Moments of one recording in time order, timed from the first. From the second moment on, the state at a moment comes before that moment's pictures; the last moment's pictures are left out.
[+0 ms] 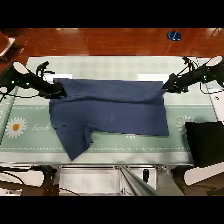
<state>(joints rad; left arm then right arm) 0.13 -1.61 1.28 1.13 -1.22 -1.34 -0.24 -1.75 1.46 -0.95 1.36 1.36</state>
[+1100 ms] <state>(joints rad) 0.61 -1.00 0.38 0.90 -1.21 -1.23 -0.38 -0.91 0.53 -0.87 1.09 1.32</state>
